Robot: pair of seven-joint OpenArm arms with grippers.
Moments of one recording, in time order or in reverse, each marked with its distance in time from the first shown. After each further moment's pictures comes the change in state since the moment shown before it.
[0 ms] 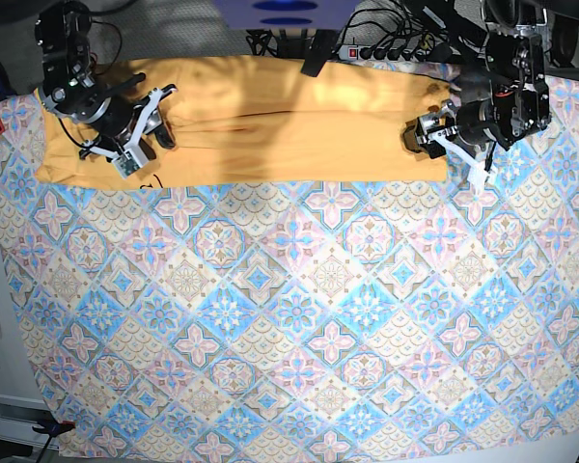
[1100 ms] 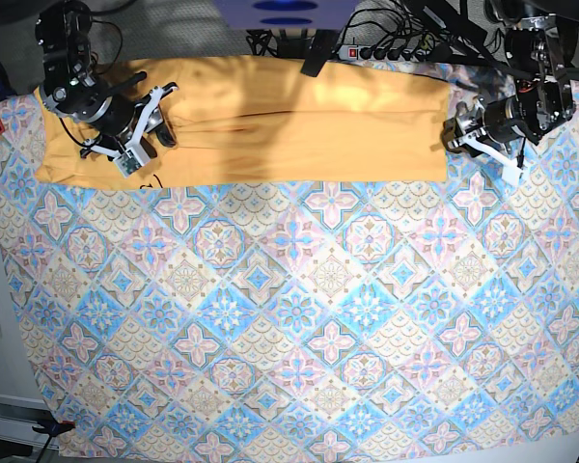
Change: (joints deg) left arm 2.0 -0.2 -8.9 0.7 -0.1 0.2 0.2; right arm -0.2 0.1 -0.5 0.2 0.0 0.0 -0.5
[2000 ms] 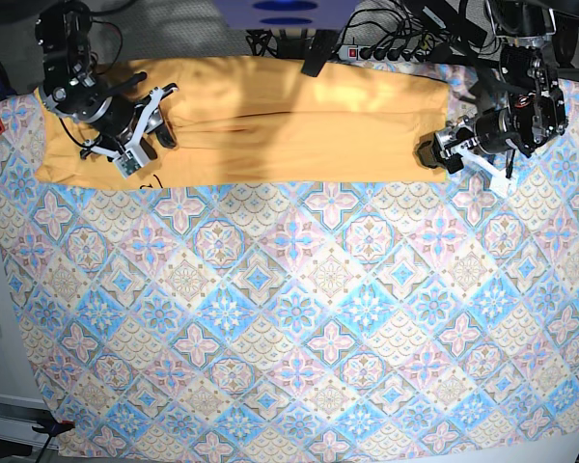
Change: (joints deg) left arm -4.4 -0.2 6.3 -8.6 -2.0 -0.5 -0.9; right arm 0.0 -0.1 0.3 0.1 0.0 0.0 0.4
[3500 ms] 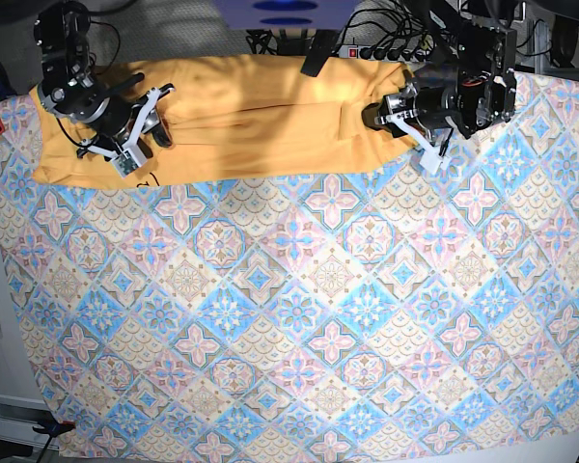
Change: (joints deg) left arm 3.1 3.0 10.7 6.7 -2.0 0.4 0.7; right arm 0.2 0.3 -0.1 -0.2 -0.2 -0.1 -0.8
